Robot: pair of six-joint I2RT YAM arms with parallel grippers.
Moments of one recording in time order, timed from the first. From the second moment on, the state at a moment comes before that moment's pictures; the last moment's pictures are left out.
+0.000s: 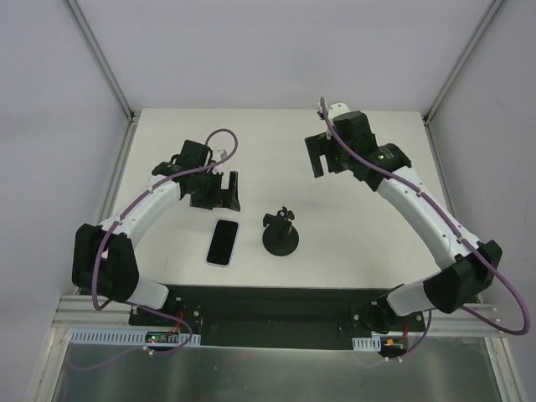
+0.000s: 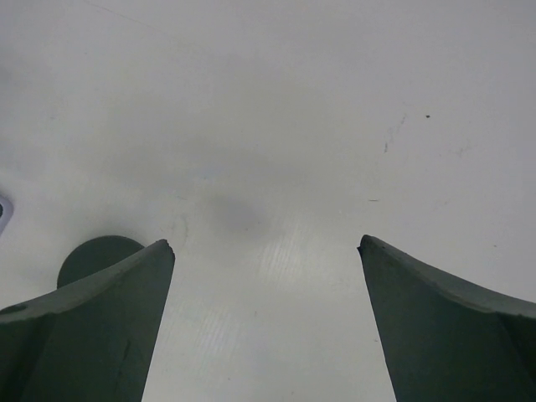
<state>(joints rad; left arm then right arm) -0.29 1.42 1.09 -0.71 0.31 -0.27 0.58 1.46 1.51 -0.75 0.21 0.04</state>
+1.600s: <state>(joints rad) -0.51 1.75 1.07 -0.83 0.04 -0.16 0.53 1.19 1.33 -0.62 0.12 -0.01</state>
